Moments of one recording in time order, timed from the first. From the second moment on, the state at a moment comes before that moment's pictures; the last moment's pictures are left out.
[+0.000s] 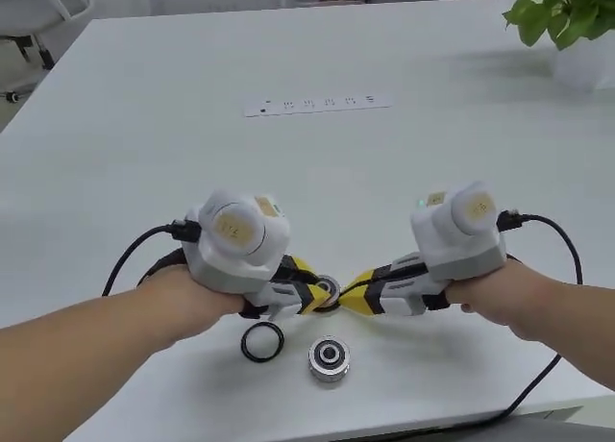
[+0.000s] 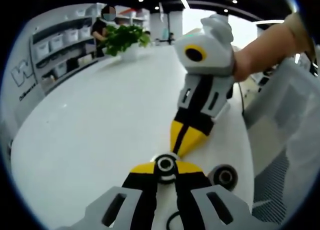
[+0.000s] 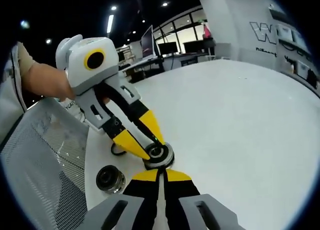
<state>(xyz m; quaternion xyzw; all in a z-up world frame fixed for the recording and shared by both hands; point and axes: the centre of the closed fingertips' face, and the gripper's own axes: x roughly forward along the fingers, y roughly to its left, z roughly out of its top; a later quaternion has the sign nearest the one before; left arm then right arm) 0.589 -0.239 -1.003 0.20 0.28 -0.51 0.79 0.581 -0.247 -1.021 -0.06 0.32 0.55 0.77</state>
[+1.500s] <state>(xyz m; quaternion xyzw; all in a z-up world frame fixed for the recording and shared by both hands) 0.585 -0.237 -1.007 0.21 0.29 -0.48 0.80 0.577 -0.233 -0.999 0.08 0.34 0.52 0.77</state>
